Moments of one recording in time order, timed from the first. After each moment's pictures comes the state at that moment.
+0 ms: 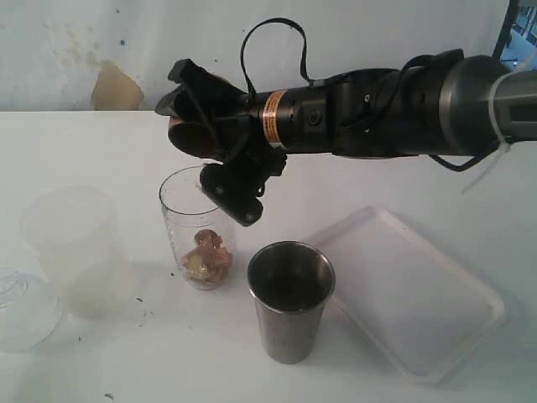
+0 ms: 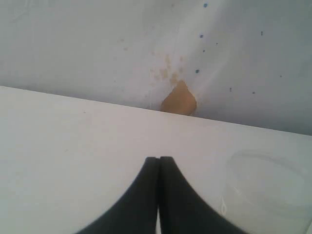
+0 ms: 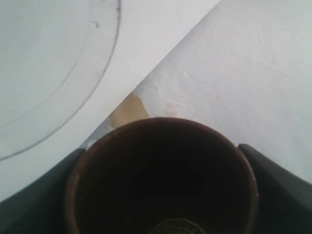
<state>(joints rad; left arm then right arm) 0.09 0.00 0.00 -0.10 0.14 -0.05 0.65 1.82 -1.25 -1.23 -0.32 -0.92</state>
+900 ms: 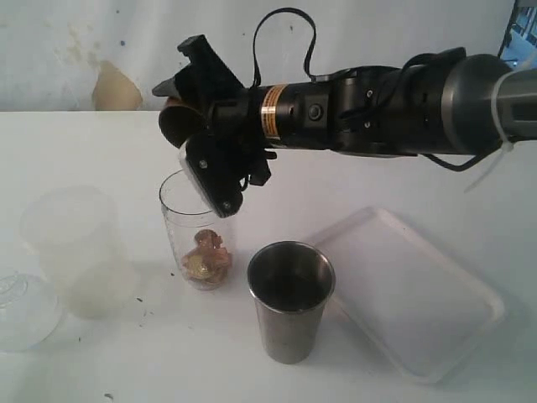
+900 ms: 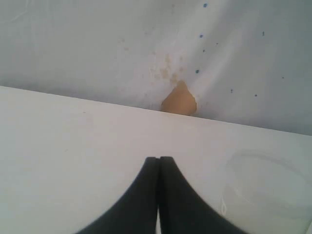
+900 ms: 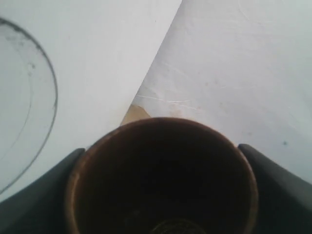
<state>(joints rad) 0.09 0.00 0.00 -0.10 0.14 -0.05 0.65 1.82 -1.25 -1.15 -0.37 -0.73</state>
